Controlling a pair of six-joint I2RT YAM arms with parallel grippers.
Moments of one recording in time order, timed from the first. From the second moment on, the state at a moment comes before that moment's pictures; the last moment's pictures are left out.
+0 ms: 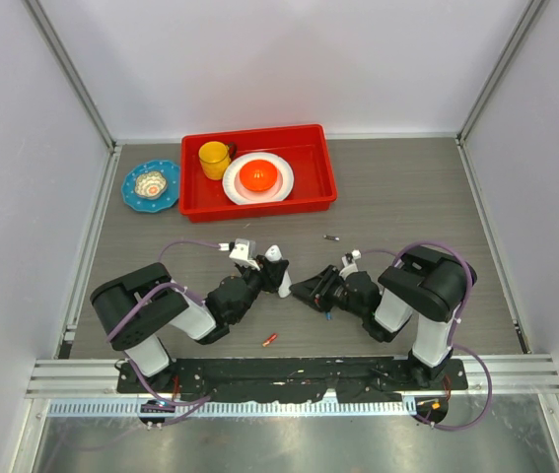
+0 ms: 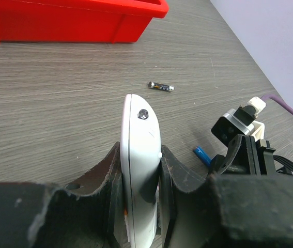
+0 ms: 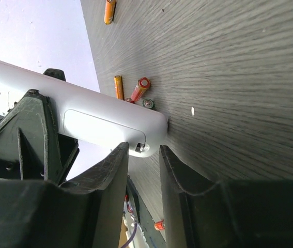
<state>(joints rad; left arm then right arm) -0.97 1.66 0.29 1.30 -0.43 -0.53 0.77 1.83 0.18 1.32 -0.14 1.44</state>
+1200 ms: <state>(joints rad) -0.97 1.67 0.29 1.31 -0.44 -0.55 0.76 1.82 0.19 1.31 -0.15 1.47</state>
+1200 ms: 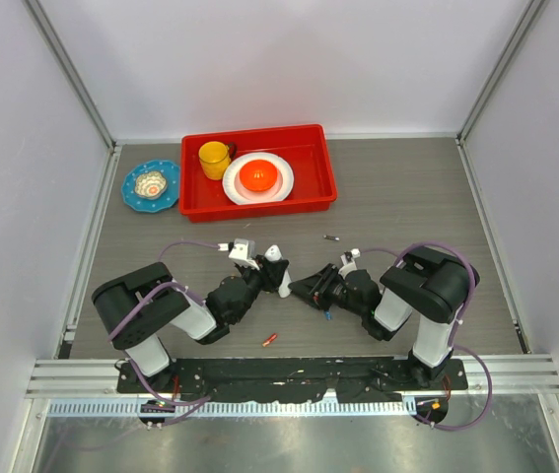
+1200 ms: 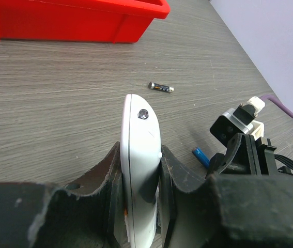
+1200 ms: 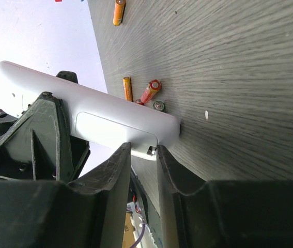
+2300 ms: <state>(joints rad) -0.97 1.68 0.28 1.33 -0.45 -0.55 0.77 1.81 0.20 1.29 -0.15 1.47</state>
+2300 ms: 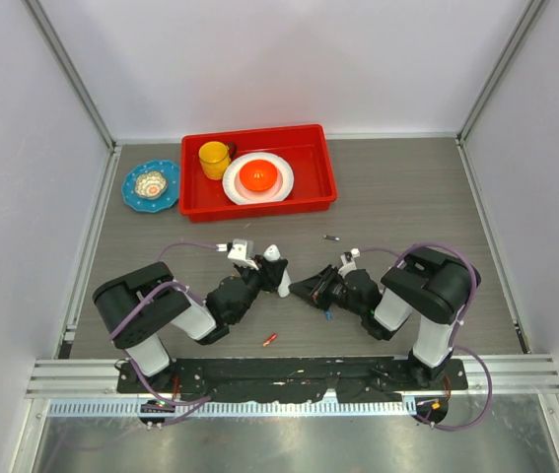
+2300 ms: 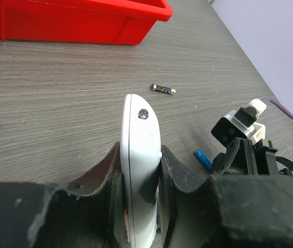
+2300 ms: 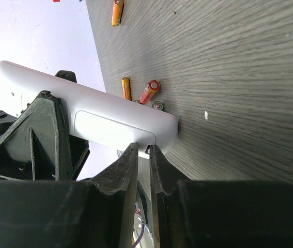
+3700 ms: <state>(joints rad) -0.97 1.67 0.26 1.34 -0.44 -0.58 0.77 1.76 0.15 1.29 -0.14 1.45</state>
